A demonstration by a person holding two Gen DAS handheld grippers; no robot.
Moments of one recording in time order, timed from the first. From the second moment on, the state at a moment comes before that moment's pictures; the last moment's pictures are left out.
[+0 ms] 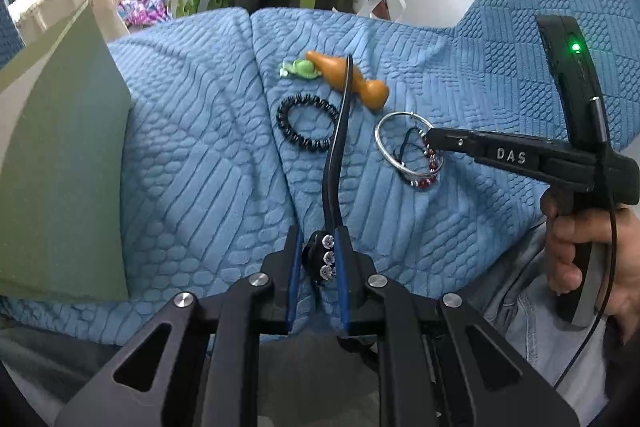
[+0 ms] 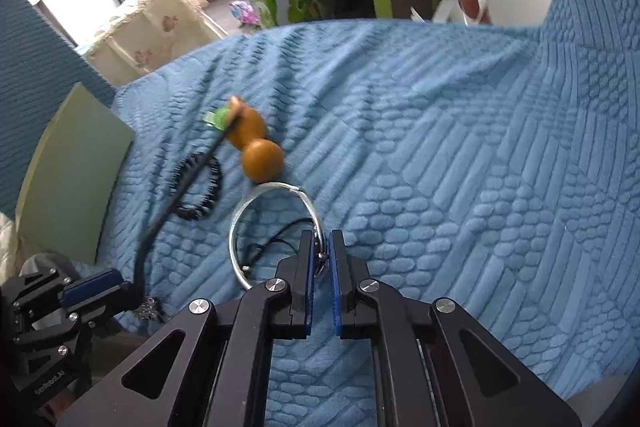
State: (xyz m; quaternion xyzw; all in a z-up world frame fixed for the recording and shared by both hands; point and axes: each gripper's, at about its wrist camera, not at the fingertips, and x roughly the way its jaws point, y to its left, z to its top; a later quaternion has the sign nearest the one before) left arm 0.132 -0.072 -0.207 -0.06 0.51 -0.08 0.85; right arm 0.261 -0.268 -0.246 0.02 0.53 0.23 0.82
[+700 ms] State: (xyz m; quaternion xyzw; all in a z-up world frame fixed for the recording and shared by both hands) left arm 0.159 -0.068 -0.212 -0.08 0.50 -0.10 0.86; right arm 0.253 -0.245 -0.236 -0.02 0.50 0.27 0.82
